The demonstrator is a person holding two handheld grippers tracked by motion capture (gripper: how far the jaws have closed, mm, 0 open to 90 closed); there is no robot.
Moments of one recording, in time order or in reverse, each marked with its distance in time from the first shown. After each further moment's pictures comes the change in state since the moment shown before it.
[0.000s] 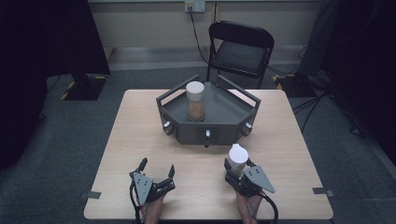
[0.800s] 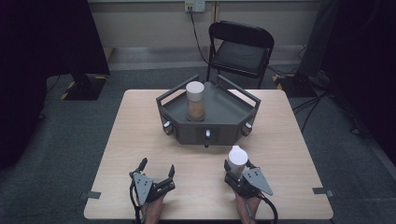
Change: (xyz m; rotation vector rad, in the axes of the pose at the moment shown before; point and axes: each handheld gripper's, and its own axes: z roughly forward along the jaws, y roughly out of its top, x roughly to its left) left arm 0.000 0.000 0.000 0.000 0.000 0.000; right arm 0.003 -0.017 0.002 -0.016 -0.019 0.000
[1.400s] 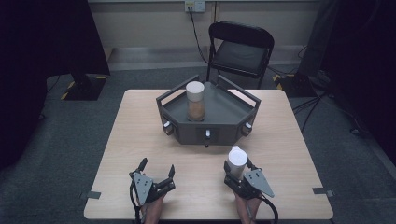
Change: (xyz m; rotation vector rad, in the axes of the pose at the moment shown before) left arm 0.000 0.000 0.000 0.000 0.000 0.000; right arm 0.000 -0.004 -0.002 -0.012 0.001 0.014
